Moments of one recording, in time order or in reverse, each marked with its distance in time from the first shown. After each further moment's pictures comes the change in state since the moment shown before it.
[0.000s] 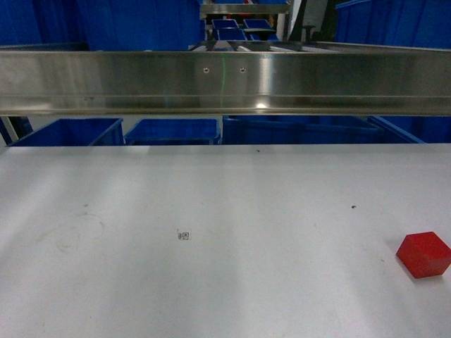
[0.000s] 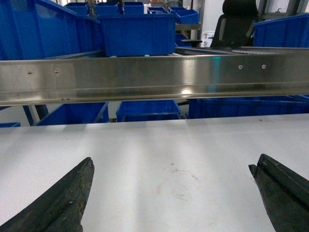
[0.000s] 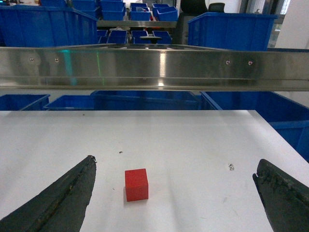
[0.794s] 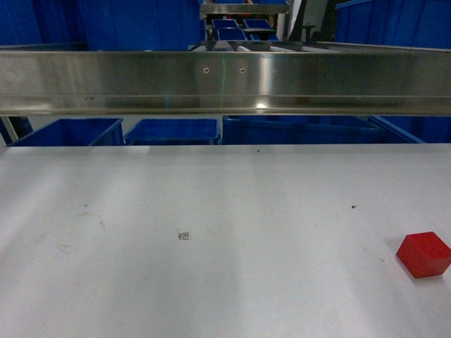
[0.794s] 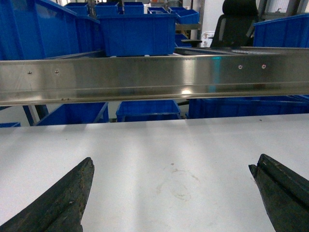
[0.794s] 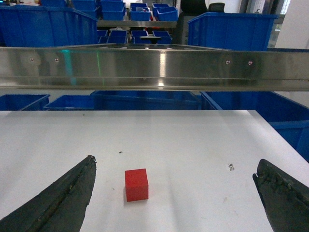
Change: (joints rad) left arm 0.000 0.000 0.000 0.000 0.000 0.000; right arm 0.000 0.000 0.000 0.000 0.000 0.000
